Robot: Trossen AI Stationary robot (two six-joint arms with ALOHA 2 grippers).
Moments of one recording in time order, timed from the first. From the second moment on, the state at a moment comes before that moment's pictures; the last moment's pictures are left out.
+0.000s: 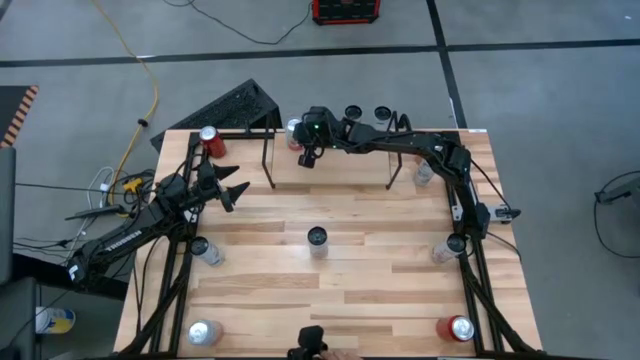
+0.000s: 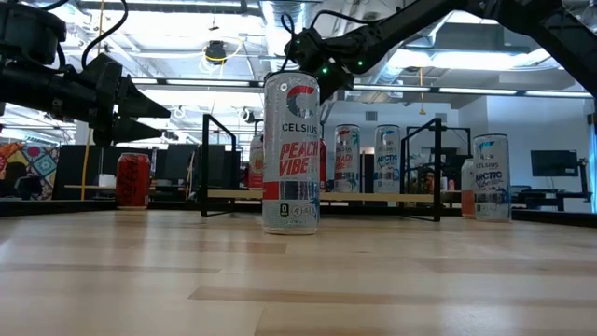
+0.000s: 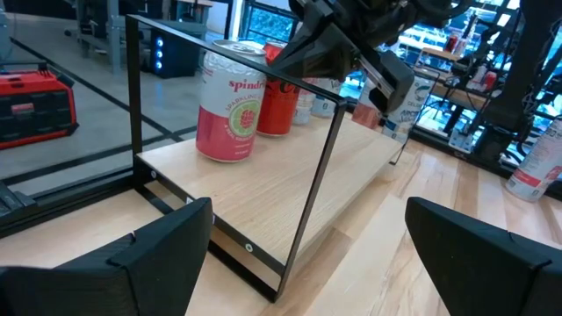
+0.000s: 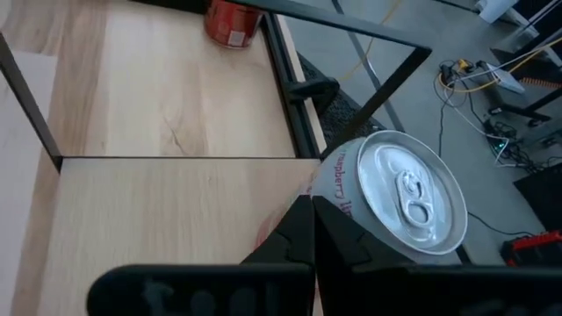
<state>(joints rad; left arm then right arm) 0.64 0.07 0.01 0.04 0.06 -0.22 -0.42 2.11 1.73 -0.16 0.09 -0.40</state>
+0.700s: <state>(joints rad) 0.64 0.07 0.01 0.04 0.06 -0.22 -0.42 2.11 1.73 -0.13 0.09 -0.39</state>
